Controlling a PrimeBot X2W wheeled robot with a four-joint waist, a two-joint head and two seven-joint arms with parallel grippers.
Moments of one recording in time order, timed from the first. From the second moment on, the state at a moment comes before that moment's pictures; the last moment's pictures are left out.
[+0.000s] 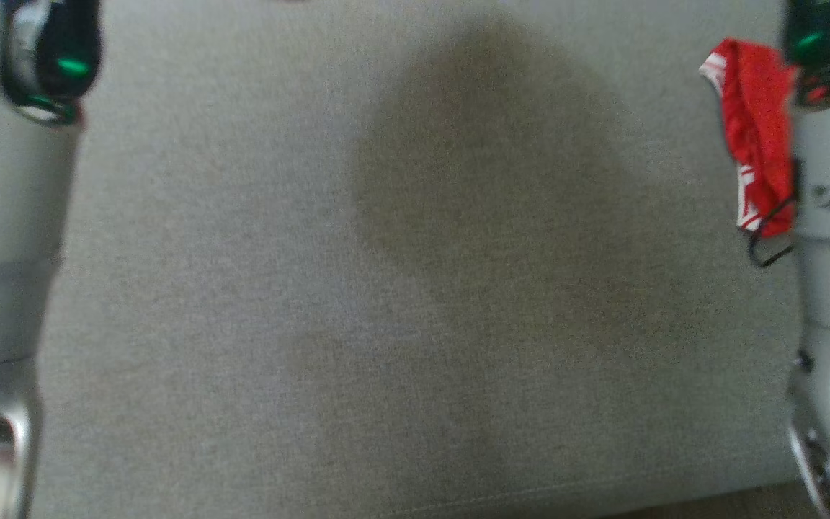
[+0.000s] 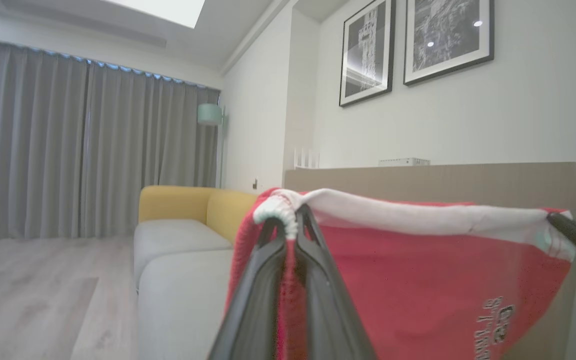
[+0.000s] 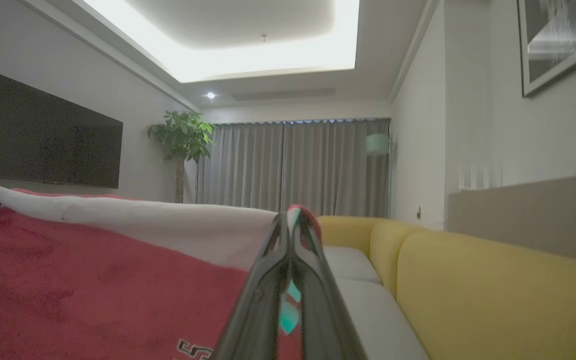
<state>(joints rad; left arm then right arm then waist) -1.11 0.33 -0.38 0.20 -0.65 -0.08 0.06 -1.02 -0.14 0.16 0.23 0.26 0.13 -0.08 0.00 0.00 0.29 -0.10</state>
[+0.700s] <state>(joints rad) -0.58 0.29 -0.49 0.26 -0.72 -0.10 -0.21 -0.53 -0.07 0.18 0.39 0.33 0.13 -0.25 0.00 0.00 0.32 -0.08</state>
